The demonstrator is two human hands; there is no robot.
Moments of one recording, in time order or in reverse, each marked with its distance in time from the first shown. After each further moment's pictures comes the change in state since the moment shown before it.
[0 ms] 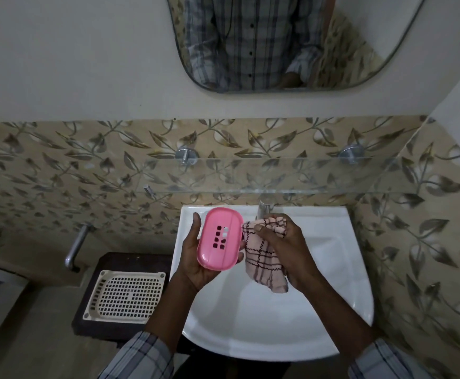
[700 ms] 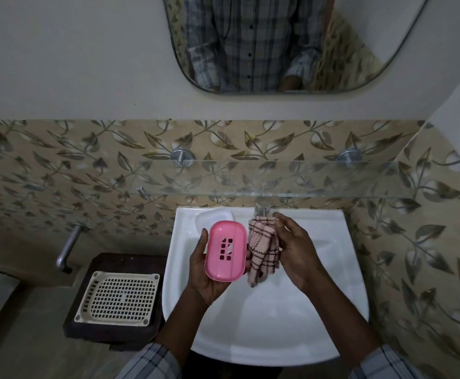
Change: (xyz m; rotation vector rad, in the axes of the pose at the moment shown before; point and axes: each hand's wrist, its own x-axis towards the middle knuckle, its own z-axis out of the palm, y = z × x) left_hand 0.004 -0.036 0.006 -0.145 0.058 -0.011; right_hand 0.016 0.003 -0.019 0.166 0.039 0.076
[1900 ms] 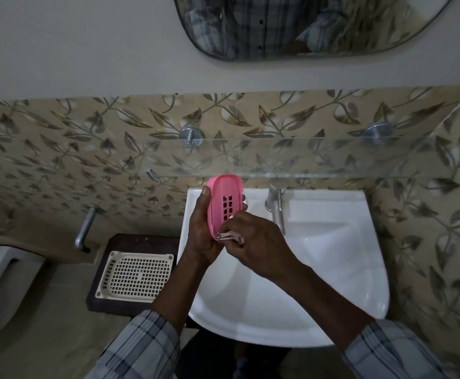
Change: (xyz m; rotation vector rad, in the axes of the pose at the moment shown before) left_hand 0.002 0.042 0.038 0.347 0.126 0.279; right_hand -0.035 -0.001 0.074 -1.118 -0.351 -0.768
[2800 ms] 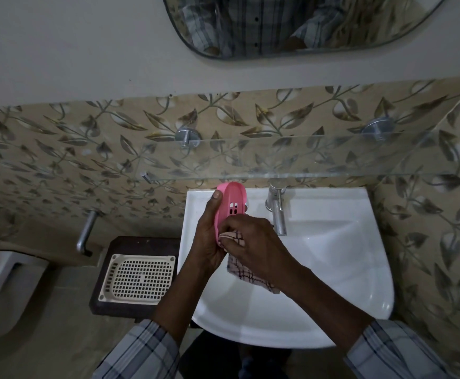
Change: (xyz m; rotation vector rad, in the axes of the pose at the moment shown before) left_hand 0.003 -0.007 0.003 0.081 0.122 -0.020; right_hand 0.006 0.007 0.003 0.223 -0.047 0.065
